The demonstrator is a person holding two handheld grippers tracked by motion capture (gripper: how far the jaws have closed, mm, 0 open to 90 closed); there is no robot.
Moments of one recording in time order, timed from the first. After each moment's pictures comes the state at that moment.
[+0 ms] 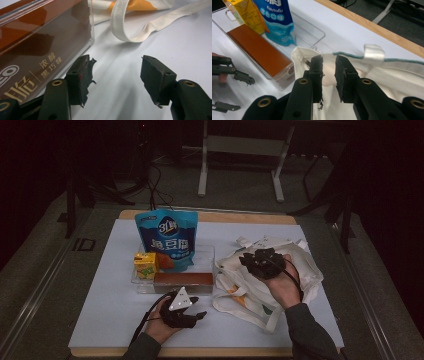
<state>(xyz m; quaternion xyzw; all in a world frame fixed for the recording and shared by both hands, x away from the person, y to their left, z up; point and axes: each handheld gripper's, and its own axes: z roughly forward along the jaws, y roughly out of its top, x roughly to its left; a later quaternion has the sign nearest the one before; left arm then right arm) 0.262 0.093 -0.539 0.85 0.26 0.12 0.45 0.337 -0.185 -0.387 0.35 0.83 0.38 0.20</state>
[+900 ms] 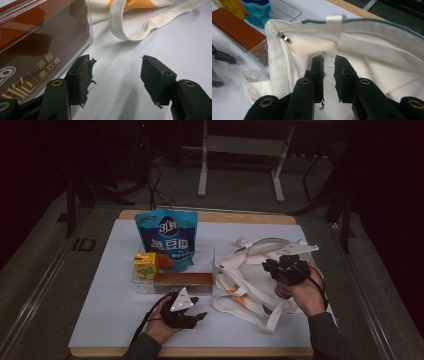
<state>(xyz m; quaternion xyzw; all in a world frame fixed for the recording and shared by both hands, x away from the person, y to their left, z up) 0.262 0.091 -0.539 0.85 0.25 0.12 0.44 0.326 -0.242 -0.392 0.38 0.83 0.35 0.20</state>
